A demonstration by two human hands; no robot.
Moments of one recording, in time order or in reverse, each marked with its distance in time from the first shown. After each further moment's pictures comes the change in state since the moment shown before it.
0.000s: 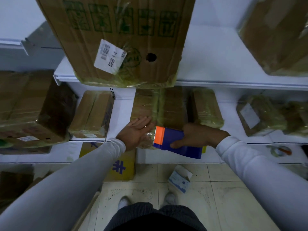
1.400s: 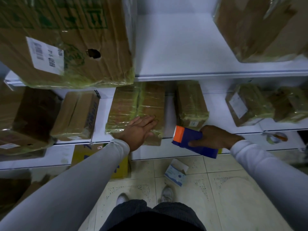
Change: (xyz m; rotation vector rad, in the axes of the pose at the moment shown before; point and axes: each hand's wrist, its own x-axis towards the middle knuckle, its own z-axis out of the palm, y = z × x) left_hand 0.052 0.064 0.012 -0.009 0.096 0.038; right_hand -0.037 0.138 -0.008 0.101 0.086 0.182
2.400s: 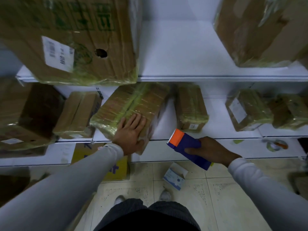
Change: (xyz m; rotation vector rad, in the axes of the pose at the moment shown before) left_hand -0.027 0.001 -0.007 0.186 -0.036 -0.229; right_hand -0.012 0.009 0.041 0.226 0.128 -0.020
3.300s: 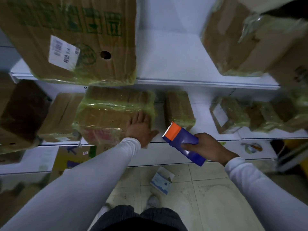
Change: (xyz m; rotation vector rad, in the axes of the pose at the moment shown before) left_hand 0.046 0.059 -0.014 -0.258 -0.045 -0.226; right_hand -0.034 -0.018 -0.019 0.050 0.154 -0.040
